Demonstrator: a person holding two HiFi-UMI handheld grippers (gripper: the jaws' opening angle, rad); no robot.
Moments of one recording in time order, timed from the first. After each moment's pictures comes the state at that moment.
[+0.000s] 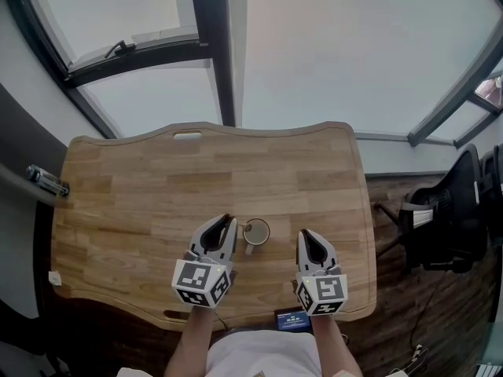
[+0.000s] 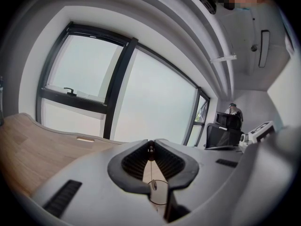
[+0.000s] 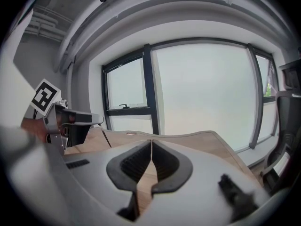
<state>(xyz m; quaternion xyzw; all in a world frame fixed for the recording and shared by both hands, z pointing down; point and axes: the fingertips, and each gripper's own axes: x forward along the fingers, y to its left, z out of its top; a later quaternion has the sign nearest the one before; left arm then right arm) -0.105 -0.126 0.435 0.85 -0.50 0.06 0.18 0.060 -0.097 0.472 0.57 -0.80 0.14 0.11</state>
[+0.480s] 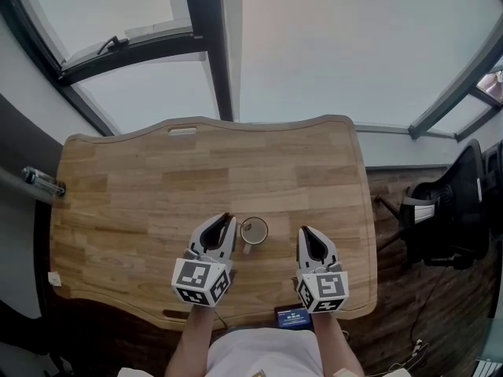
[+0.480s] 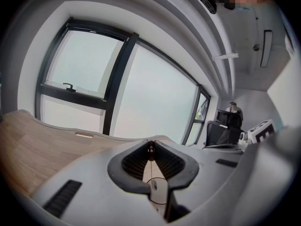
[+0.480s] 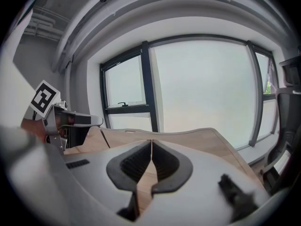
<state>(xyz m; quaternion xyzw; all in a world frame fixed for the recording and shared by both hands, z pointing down) -0.097 -0.134 0.453 0.84 -0.50 0.07 0.19 0.068 -0.107 0.486 0.57 -0.80 0.15 0.12</state>
